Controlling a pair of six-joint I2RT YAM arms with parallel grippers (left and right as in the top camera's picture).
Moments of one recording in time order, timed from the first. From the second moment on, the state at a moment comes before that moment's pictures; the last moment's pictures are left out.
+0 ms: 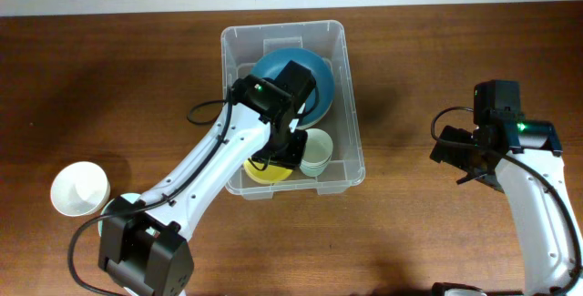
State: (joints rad) left arm -0.60 1.83 1.63 -1.30 0.08 -0.32; right arm -0.14 1.38 1.13 -1.10 0.16 0.40
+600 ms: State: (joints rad) left arm -0.06 1.43 1.76 -1.53 -0.18 -0.41; right arm -0.14 1.38 1.13 -1.10 0.16 0.40
